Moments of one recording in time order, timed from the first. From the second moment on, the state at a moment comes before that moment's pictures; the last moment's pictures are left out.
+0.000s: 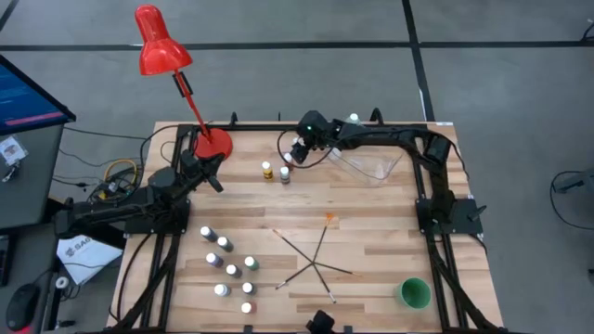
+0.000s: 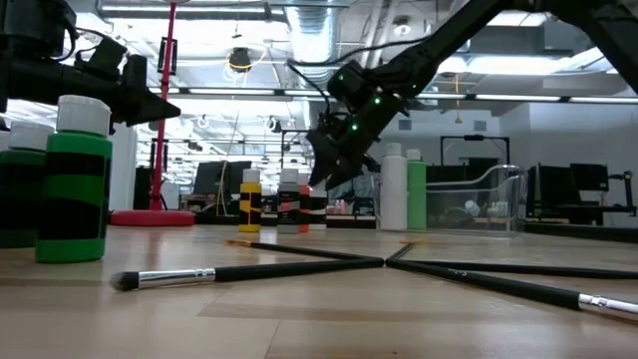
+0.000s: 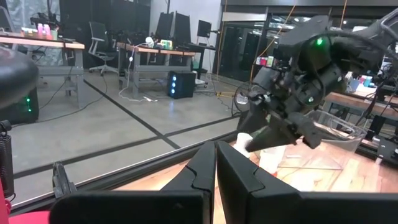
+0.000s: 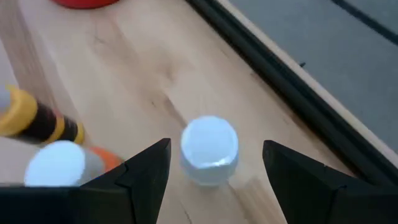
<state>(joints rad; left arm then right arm) 0.32 0.22 0.01 0.24 -0.50 -0.14 -0.45 2.03 1.41 -0.15 0.07 0.13</state>
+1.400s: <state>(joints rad) 0.32 0.22 0.01 0.26 -0.50 -0.14 -0.45 2.01 1.41 -0.18 0.07 0.11</state>
